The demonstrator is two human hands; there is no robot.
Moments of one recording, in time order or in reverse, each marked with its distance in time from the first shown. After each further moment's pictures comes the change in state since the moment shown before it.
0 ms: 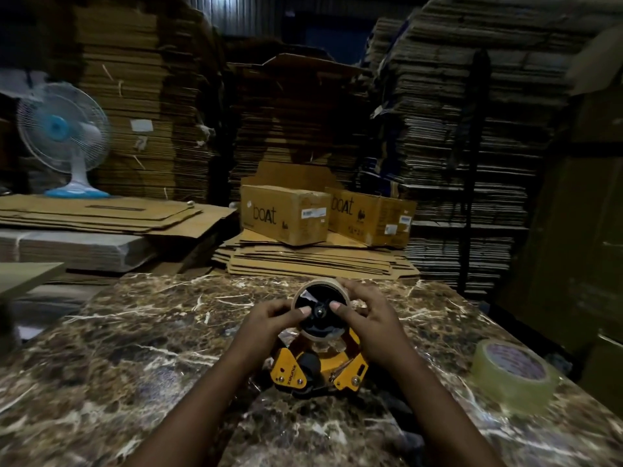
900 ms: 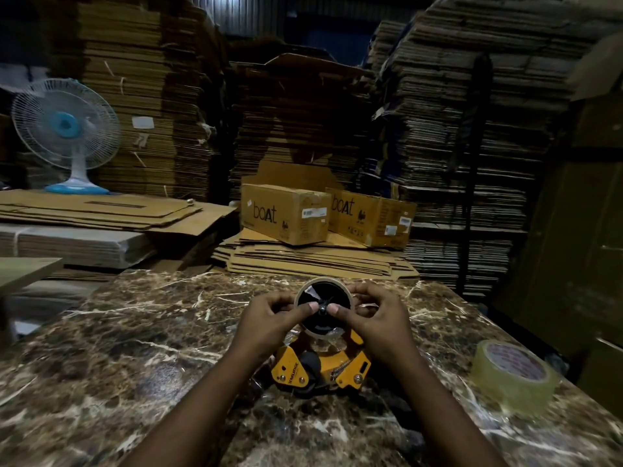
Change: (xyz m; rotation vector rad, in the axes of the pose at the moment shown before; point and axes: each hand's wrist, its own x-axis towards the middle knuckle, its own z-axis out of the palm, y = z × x) left_hand 0.002 -0.001 0.004 0.104 0.148 0.054; right_hand -0.003 -0.005 -0.001 -0.043 0.128 0.017
